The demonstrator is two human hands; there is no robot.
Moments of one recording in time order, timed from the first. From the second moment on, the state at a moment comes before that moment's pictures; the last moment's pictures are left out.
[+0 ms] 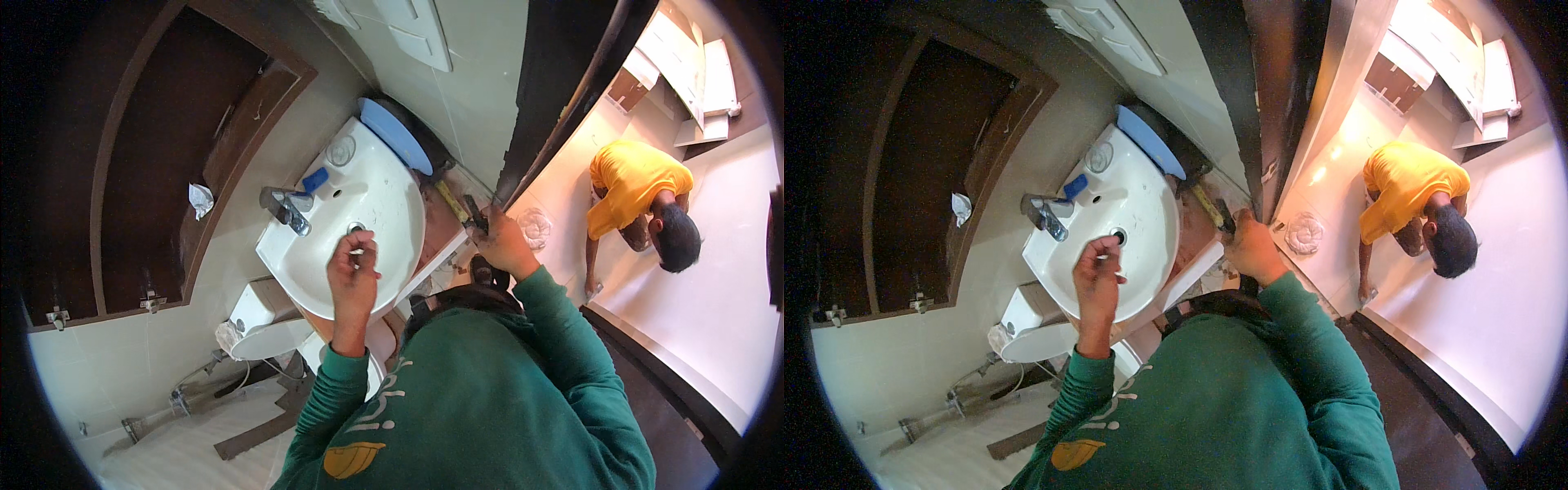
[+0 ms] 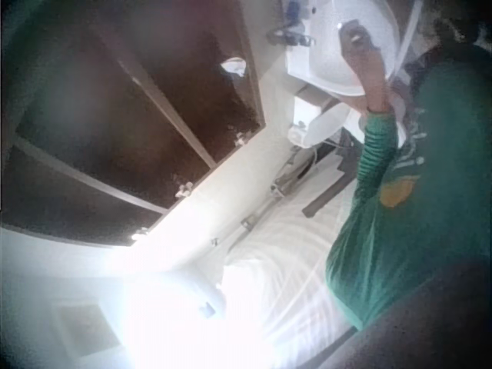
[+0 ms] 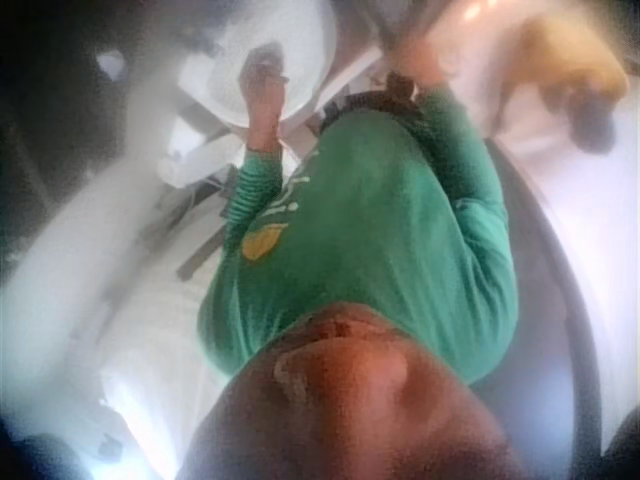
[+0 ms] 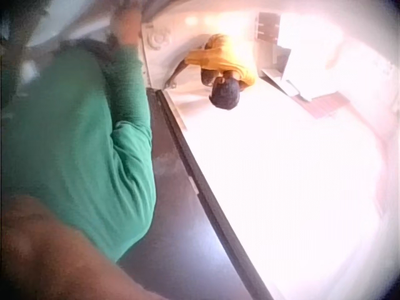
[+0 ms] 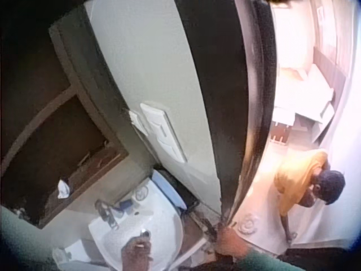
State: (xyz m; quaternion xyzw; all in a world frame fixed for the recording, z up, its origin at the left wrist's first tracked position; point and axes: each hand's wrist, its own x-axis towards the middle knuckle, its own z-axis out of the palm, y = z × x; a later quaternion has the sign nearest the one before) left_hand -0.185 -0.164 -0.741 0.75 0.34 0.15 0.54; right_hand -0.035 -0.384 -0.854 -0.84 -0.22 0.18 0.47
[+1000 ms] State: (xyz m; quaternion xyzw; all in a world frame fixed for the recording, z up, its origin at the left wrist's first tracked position) left_hand -0.199 -0.166 -0.711 0.82 0.28 0.18 0.47; right_hand -0.054 -0.267 -0.966 -0.89 -0.08 0.16 0.42
